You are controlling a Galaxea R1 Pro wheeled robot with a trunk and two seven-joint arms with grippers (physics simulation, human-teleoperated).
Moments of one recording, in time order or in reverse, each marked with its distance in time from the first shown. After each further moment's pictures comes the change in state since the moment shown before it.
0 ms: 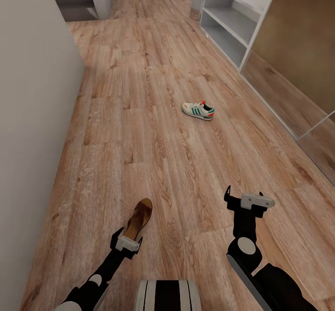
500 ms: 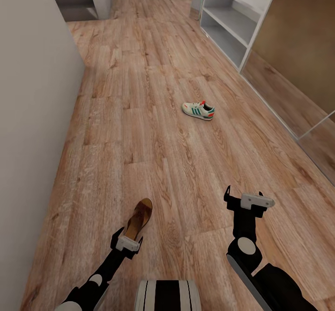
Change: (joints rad) left arm 0.000 -0.002 -0.001 -0.001 -0.001 -0.001 0.000; right arm 0.000 -0.001 0.001 0.000 0.000 0.000 0.004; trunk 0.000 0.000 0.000
